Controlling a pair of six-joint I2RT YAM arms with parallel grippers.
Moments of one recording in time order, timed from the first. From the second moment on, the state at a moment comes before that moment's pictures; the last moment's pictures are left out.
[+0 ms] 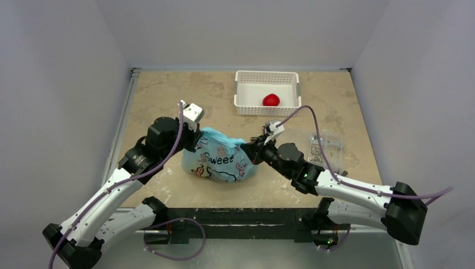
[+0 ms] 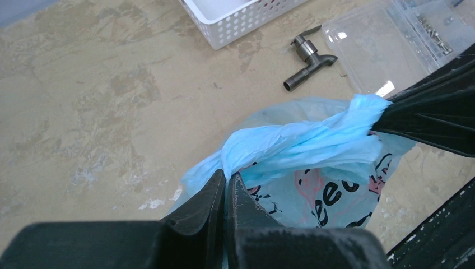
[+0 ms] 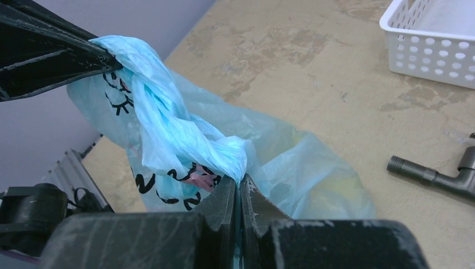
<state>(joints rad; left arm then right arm) -0.62 0.84 0.90 -0.47 -0.04 -0.02 0.97 1.04 0.52 0.38 0.22 0.49</state>
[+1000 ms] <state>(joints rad) -0.62 0.84 0.89 -0.46 -0.06 -0.01 0.98 1.42 0.98 0.14 0.00 0.24</state>
